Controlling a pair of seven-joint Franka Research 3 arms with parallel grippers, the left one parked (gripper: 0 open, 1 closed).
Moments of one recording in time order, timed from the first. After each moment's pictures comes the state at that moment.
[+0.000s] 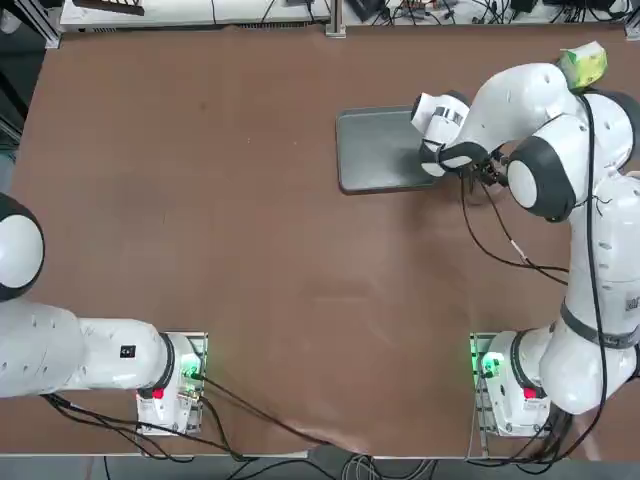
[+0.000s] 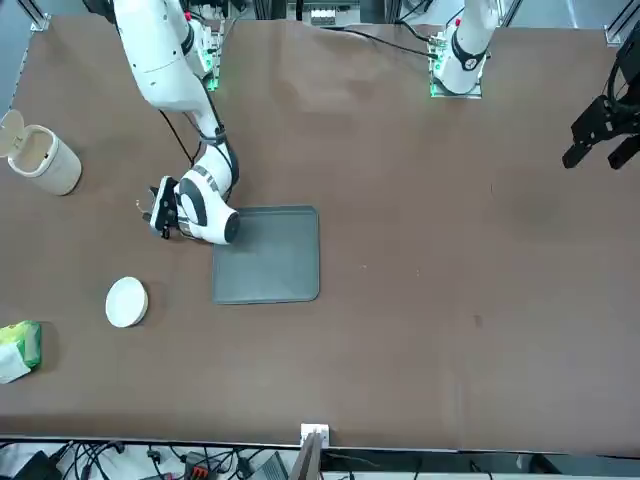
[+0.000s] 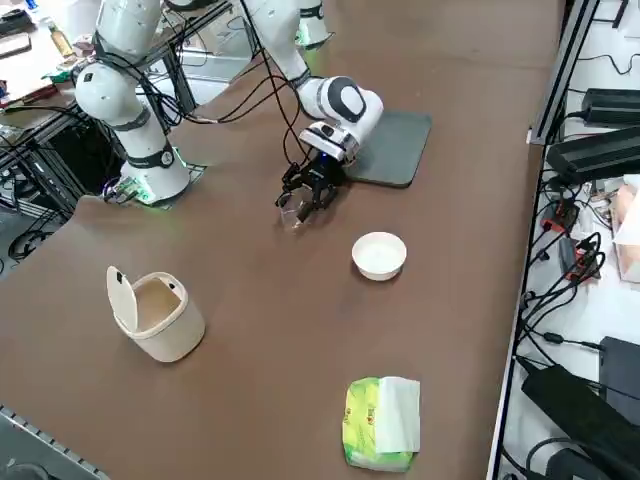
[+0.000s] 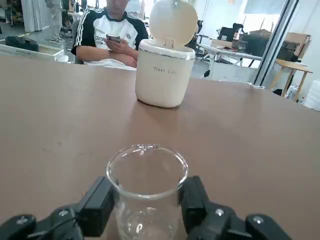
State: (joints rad) arm 0.51 0.72 -0.15 -1.88 -0.75 1.61 2.53
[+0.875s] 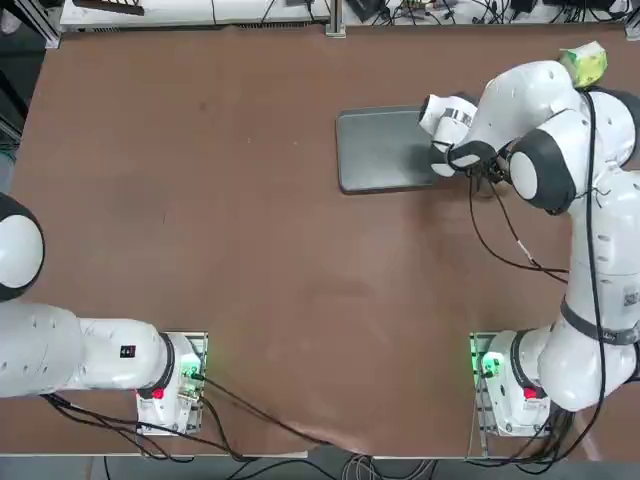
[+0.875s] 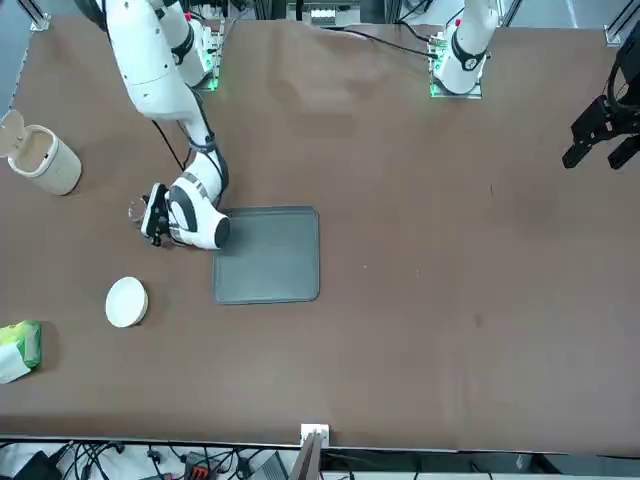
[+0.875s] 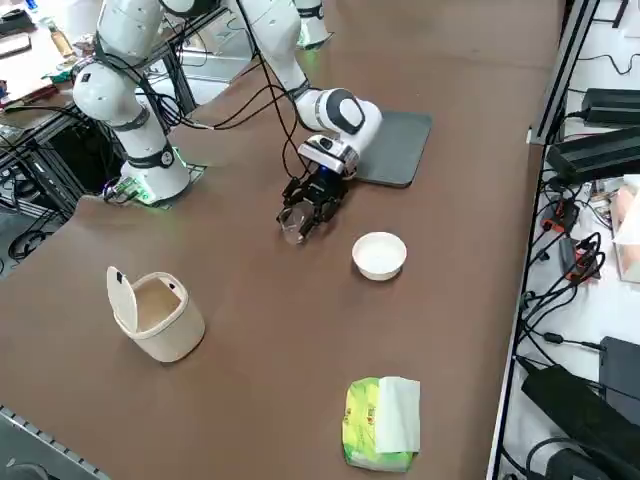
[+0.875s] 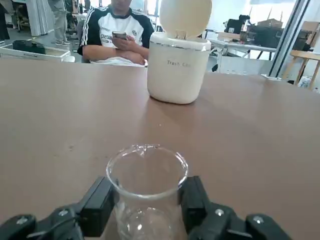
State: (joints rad) arm 0.46 0.74 -0.16 -1.89 -0.81 1.68 2.57
